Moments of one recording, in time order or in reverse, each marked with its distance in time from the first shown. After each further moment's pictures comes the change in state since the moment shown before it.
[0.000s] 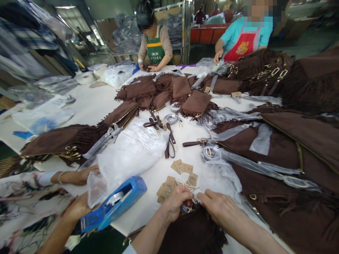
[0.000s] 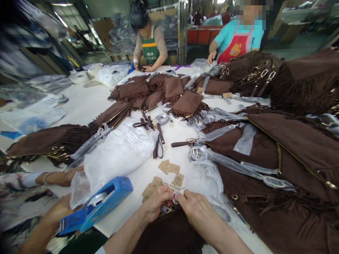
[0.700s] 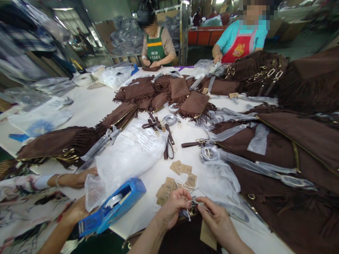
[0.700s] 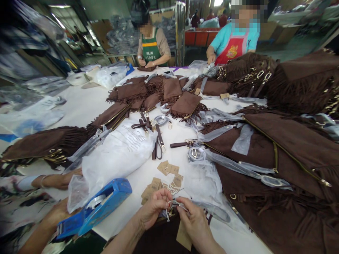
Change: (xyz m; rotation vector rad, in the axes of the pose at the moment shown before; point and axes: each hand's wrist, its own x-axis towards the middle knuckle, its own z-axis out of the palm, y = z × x) left_hand -0.014 -0.004 -0.007 -0.211 -0.124 0.035; right_hand -0.014 -0.013 0.060 0.958 0.296 0.421
